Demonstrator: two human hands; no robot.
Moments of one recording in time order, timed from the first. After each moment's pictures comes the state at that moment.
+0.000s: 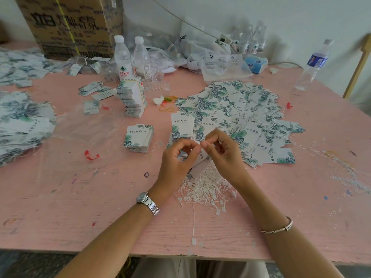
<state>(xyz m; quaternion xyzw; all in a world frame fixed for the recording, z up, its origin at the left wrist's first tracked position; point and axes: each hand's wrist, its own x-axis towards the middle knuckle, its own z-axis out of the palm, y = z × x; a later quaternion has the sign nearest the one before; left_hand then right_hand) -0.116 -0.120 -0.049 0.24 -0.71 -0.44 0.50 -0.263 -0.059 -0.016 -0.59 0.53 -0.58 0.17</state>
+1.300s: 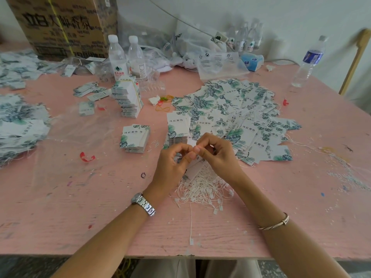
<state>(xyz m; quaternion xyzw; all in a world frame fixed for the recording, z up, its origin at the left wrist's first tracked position) -0.115 -0.122 -0.050 0.25 -0.73 -0.43 0.46 -0.263 -0.060 -0.018 -0.58 0.51 -0.57 0.27</state>
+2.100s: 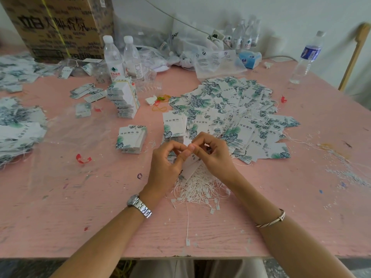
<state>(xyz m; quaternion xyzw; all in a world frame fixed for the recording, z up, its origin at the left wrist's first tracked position) -0.112 -0.119 -0.047 0.29 -0.72 -0.40 0.49 -0.261 -0.063 -0.022 -0.58 0.51 -0.58 0.26</state>
